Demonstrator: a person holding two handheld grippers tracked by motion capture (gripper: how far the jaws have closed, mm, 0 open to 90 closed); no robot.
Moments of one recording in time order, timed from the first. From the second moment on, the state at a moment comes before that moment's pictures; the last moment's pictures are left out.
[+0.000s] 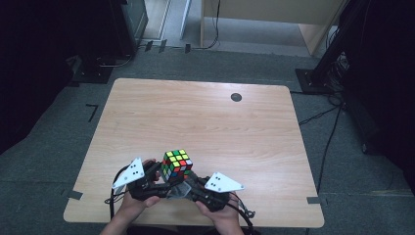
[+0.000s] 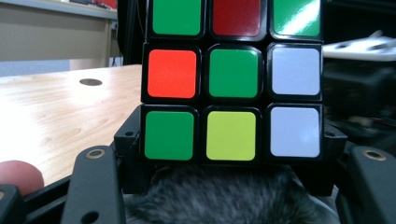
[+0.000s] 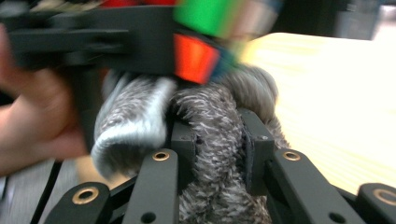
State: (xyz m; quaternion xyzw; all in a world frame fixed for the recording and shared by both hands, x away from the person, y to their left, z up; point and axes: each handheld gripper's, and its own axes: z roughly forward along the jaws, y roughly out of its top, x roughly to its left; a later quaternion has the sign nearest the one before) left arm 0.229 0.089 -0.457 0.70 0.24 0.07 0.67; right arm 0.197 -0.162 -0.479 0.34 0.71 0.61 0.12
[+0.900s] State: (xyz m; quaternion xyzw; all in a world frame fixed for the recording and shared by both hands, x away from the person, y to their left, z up) left arm 0.231 0.090 -0.459 0.72 0.25 0.11 0.64; right arm 0.218 -0.227 -0.490 0.50 0.68 0.46 0.29
